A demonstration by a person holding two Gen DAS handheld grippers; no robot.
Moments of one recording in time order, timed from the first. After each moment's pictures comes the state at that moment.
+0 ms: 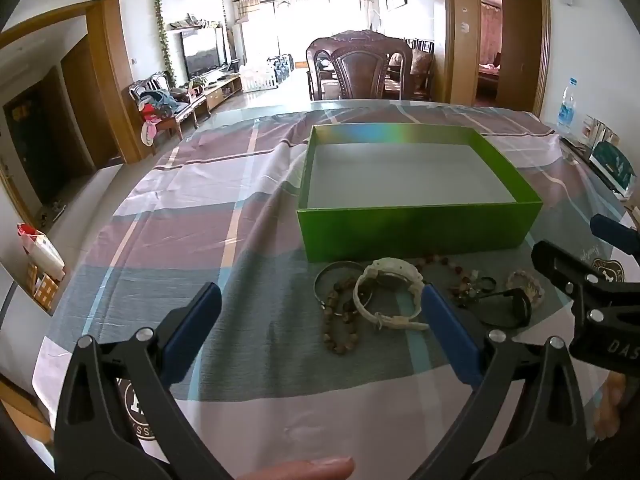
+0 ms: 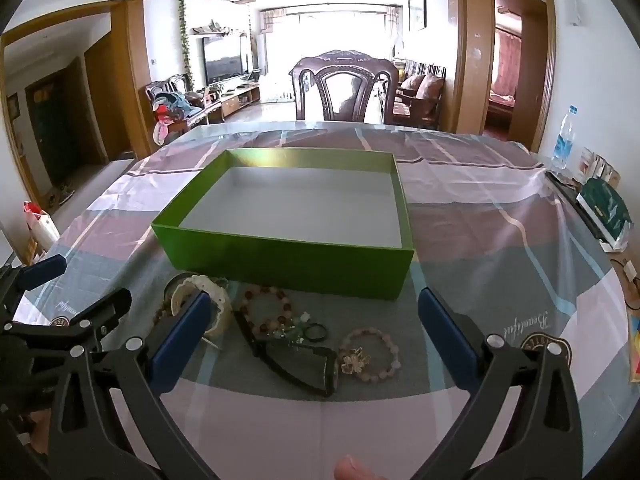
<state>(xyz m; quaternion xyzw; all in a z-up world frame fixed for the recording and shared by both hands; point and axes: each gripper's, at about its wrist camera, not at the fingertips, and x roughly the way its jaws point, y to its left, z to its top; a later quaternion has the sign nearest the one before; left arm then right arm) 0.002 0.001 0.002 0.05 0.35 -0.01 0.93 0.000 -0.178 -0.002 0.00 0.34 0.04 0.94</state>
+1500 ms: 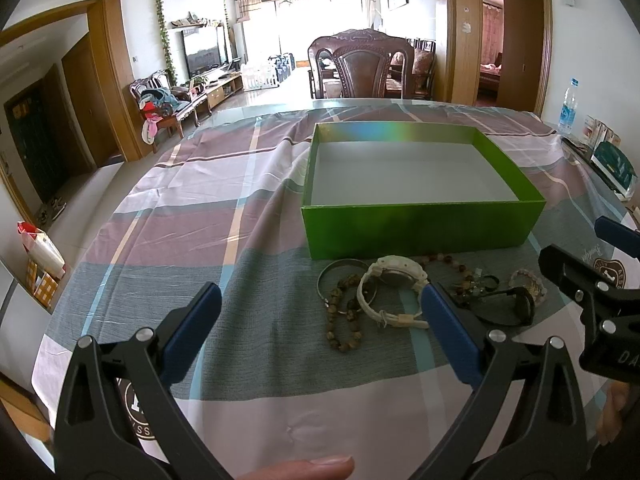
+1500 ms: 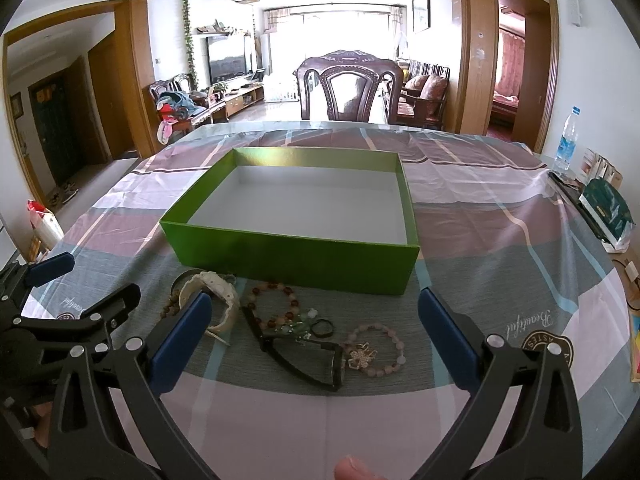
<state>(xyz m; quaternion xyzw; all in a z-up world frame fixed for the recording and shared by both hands) 0.002 0.003 0.001 0.05 0.35 -0.01 0.93 -0.007 -0.172 -0.003 0.00 0.34 0.04 0.94</state>
